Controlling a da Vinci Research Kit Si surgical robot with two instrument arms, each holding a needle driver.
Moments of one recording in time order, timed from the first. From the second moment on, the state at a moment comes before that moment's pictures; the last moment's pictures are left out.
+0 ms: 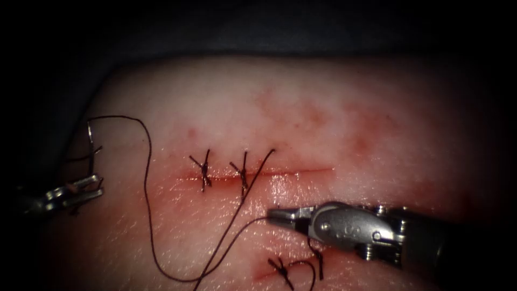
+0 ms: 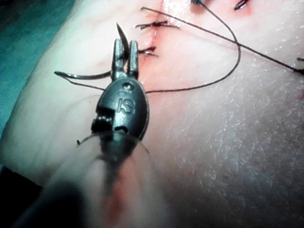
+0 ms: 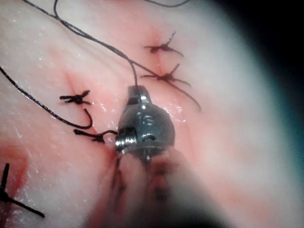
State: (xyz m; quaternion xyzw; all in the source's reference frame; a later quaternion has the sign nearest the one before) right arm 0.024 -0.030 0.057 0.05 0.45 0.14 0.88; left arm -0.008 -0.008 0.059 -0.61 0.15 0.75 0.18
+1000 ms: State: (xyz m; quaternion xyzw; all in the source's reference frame) right arm 0.022 -0.026 0.049 -0.01 0.59 0.02 0.80; left arm -0.009 -0.005 0.060 -0.62 0.13 0.75 0.19
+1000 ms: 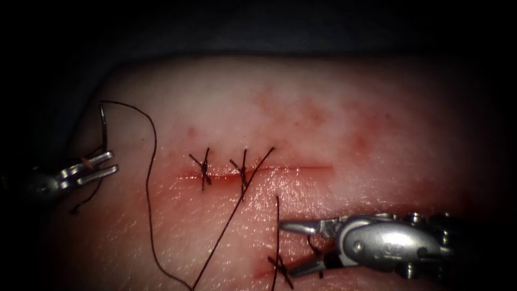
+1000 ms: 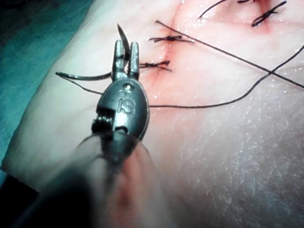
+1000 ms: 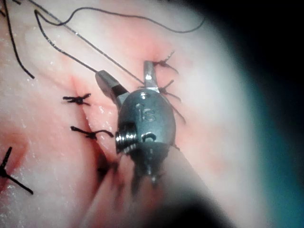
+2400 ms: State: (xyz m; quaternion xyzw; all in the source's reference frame) right arm 0.025 -0.040 0.048 0.07 0.53 -0.09 0.84; left arm -0.009 -0.005 0.064 -0.60 0.07 0.76 0.21
